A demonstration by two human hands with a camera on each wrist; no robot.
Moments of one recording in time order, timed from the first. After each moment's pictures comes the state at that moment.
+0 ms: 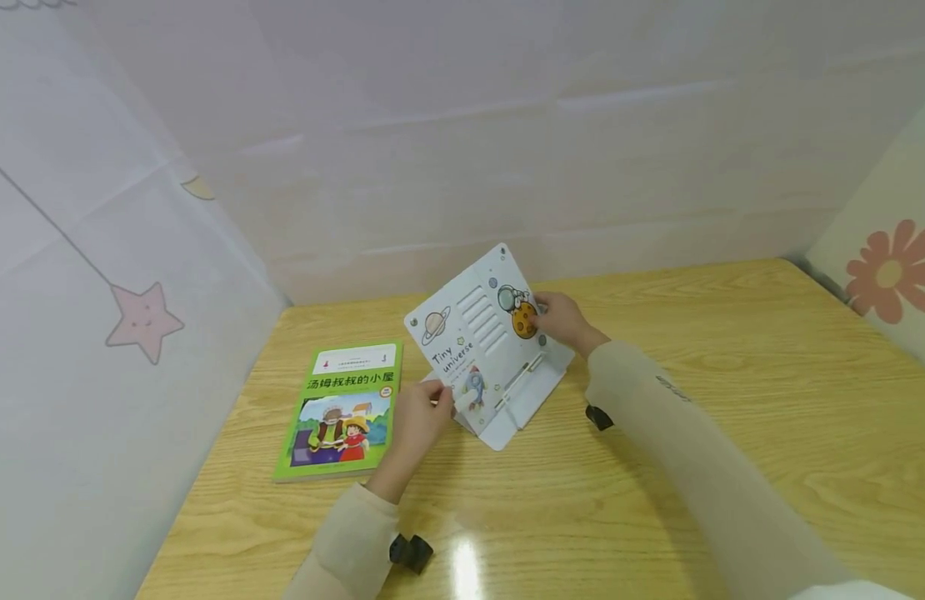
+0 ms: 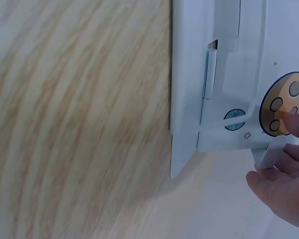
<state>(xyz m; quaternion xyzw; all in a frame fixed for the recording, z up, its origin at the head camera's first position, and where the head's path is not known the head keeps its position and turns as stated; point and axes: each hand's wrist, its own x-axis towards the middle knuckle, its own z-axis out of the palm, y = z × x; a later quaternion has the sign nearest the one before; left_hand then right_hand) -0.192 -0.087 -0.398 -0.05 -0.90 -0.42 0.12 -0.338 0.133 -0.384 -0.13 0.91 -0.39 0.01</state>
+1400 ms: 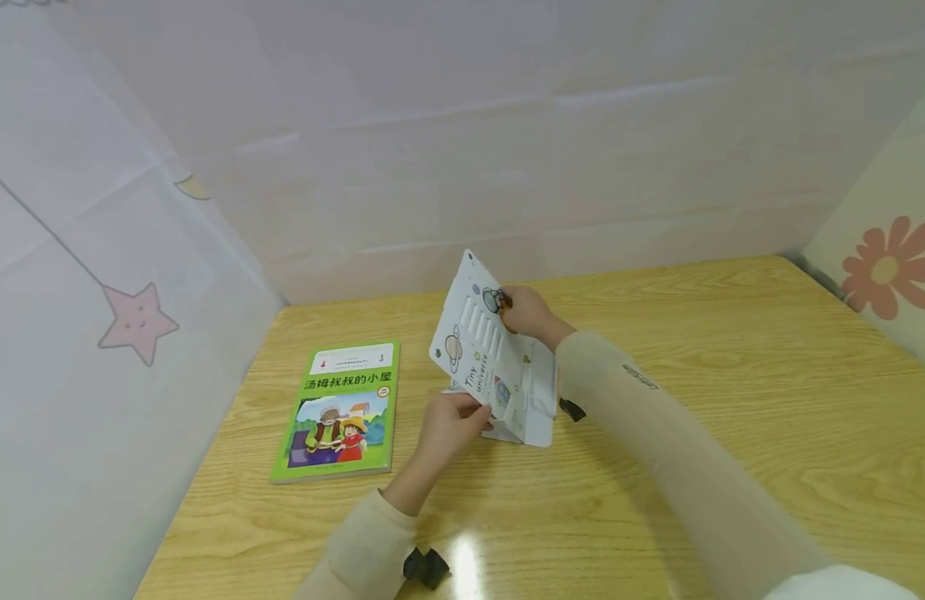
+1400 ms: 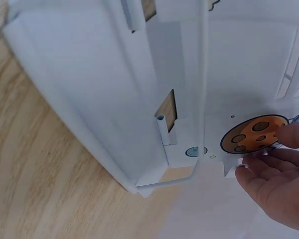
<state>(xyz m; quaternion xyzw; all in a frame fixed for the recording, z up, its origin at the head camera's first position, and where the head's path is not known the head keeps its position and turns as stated) -0.176 -0.062 -0.398 -0.13 -0.81 -0.57 0.02 -0.334 0.084 -0.366 -0.13 0.92 -0.37 0.04</state>
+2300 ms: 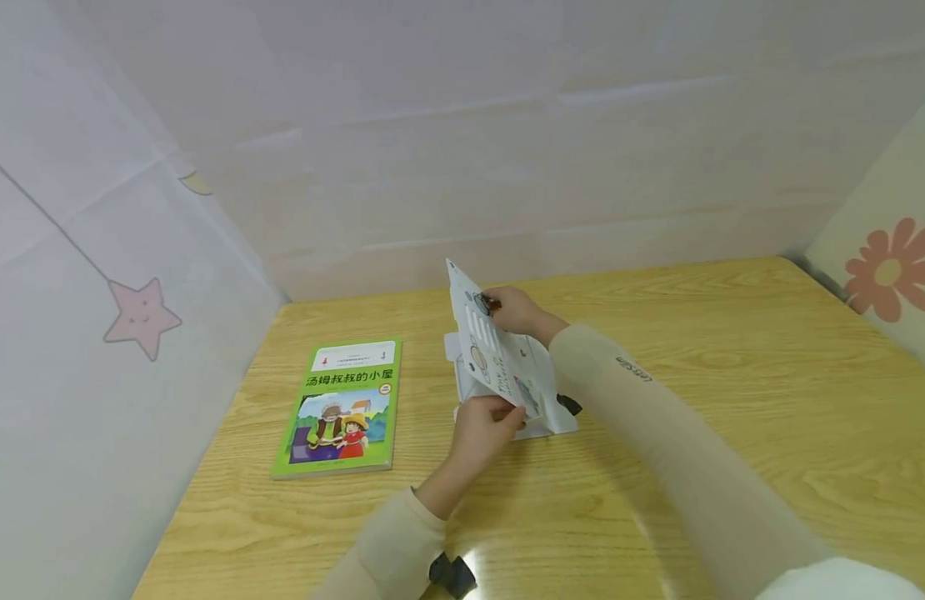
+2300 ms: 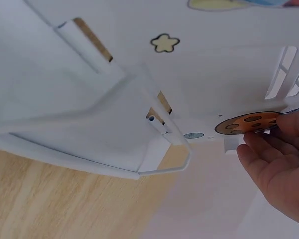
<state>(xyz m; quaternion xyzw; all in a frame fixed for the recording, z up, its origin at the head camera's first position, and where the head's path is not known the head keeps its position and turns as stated) -0.171 -0.025 -0.403 -0.15 -0.81 -0.56 0.06 -0.332 0.073 -0.356 -0.22 0.91 -0.35 0.07</state>
